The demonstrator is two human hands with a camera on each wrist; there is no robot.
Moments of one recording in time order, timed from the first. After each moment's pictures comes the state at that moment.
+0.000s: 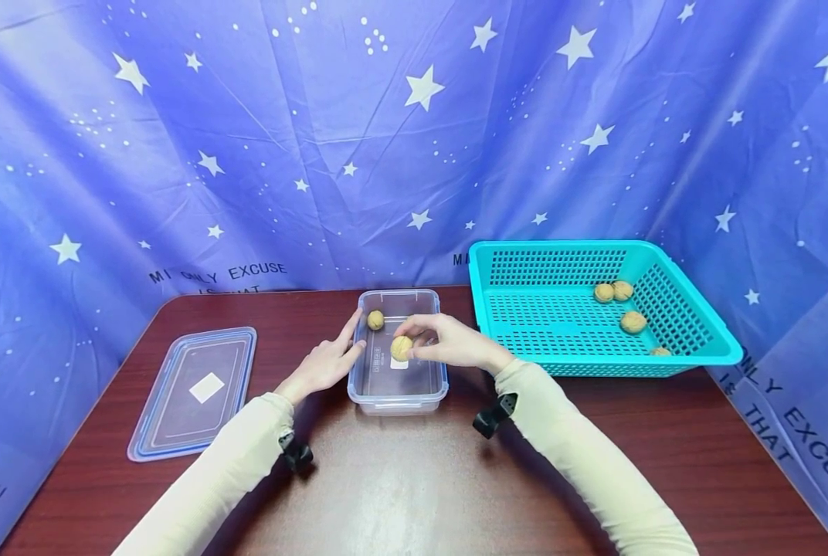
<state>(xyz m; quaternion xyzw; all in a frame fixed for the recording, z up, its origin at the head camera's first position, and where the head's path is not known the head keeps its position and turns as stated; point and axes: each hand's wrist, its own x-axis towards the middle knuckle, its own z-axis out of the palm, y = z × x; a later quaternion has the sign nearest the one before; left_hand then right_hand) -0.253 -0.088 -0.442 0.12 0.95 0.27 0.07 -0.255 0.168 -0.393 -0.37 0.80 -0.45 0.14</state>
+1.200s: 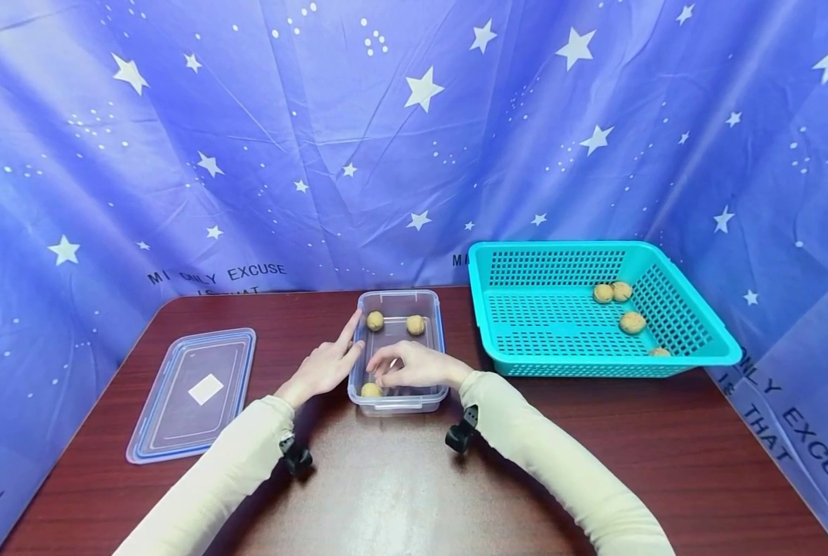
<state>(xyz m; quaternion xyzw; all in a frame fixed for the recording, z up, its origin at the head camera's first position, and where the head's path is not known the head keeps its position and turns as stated) -0.253 -0.087 -0.449 0.13 0.96 0.26 0.05 -0.252 0.124 -0.427 -0.39 0.78 -0.44 0.23</state>
